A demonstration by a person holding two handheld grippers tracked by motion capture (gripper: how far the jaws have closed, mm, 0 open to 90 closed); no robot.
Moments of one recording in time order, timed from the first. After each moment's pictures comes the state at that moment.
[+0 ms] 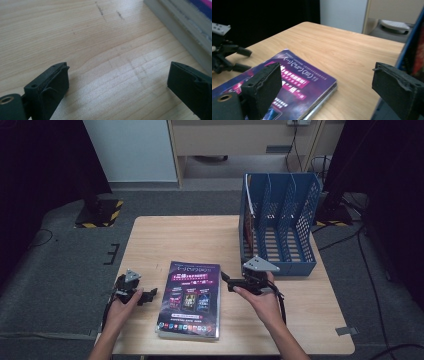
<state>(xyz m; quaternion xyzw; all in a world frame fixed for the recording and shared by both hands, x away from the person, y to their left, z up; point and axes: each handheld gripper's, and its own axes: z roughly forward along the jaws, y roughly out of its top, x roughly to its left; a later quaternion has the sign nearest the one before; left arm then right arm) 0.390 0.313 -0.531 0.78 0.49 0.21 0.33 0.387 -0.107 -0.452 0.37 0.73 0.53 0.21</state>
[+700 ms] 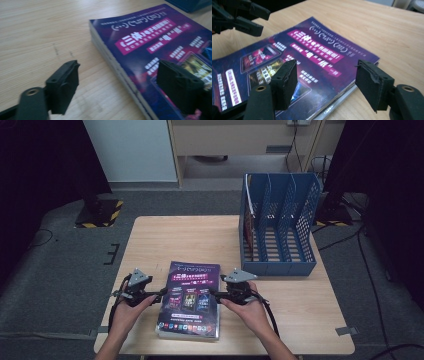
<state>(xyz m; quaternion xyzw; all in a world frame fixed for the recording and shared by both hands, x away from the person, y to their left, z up) 0.367 0.270 -0.495 0.78 0.43 0.19 0.41 0.375 -0.066 -0.489 0.32 0.80 0.49 0.15</state>
